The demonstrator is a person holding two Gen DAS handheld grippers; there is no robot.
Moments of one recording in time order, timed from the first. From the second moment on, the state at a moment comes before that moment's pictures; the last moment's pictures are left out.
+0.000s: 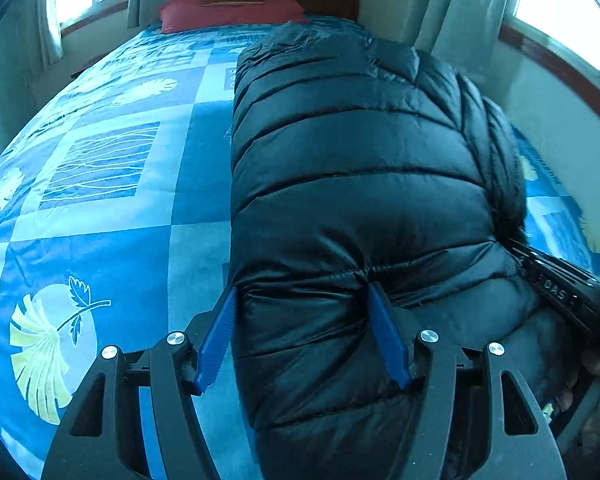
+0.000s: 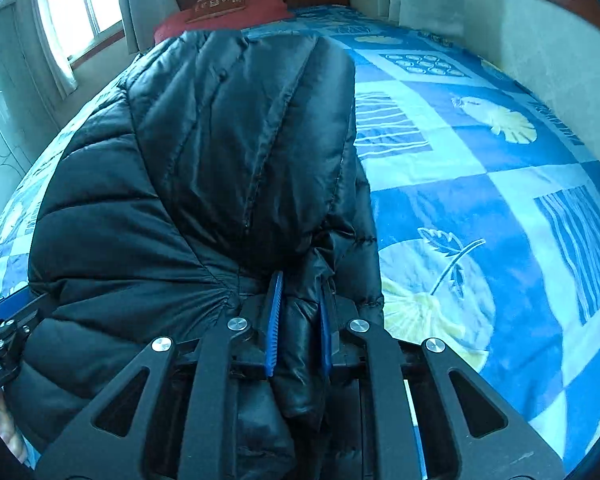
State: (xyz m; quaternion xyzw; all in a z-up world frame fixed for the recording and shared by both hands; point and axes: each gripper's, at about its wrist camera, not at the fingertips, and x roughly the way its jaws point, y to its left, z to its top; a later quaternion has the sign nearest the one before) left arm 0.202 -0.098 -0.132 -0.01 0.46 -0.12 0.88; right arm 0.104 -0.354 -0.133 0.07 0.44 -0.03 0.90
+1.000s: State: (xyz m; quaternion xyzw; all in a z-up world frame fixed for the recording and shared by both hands) left arm 0.167 -0.099 -0.140 -0.01 0.44 -0.10 0.89; right arm 0.050 -0.329 -0.135 0.04 0.46 0.00 0.89
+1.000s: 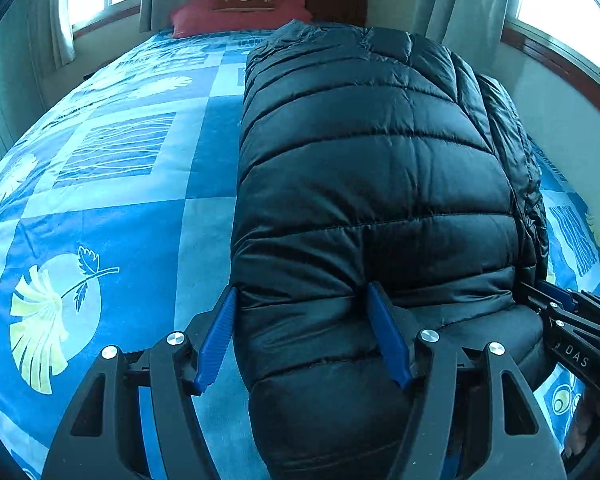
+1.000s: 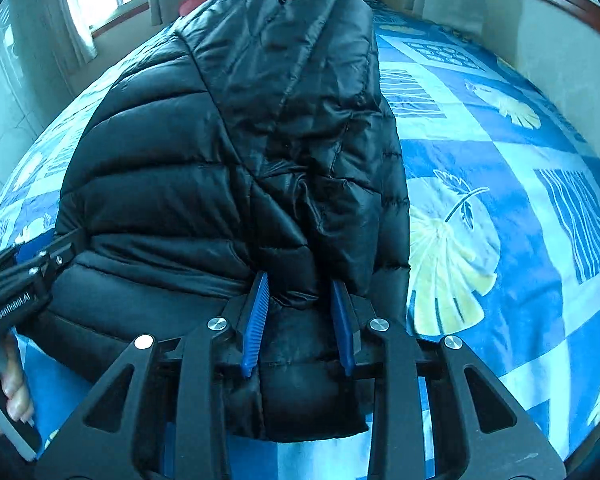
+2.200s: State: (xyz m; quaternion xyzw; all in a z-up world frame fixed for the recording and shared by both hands) left arm 0.302 -0.120 -0.107 -0.03 0.44 -0.10 0.89; right arm 0.208 -0.335 -0.109 0.02 0.43 -0.02 0.90
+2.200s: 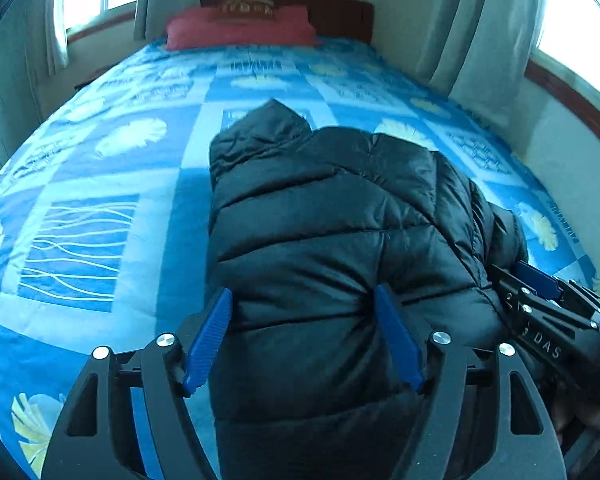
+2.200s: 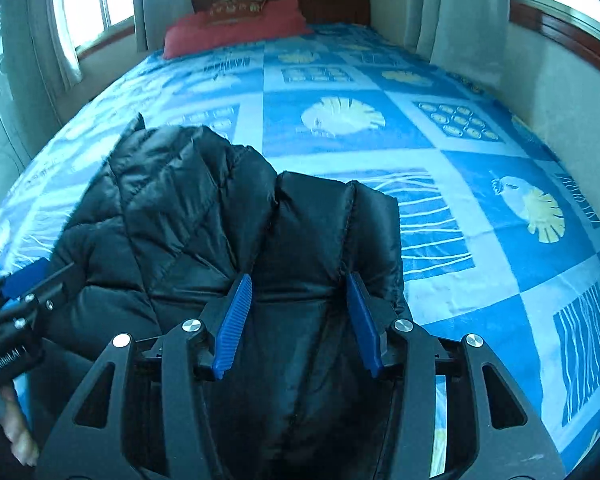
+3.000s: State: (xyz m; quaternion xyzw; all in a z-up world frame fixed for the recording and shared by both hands) left arm 0.325 -0.134 -0.150 -0.01 0.46 -0.07 0.88; right arm 0.224 -0.337 -0.146 0.03 0.42 -0.03 0.91
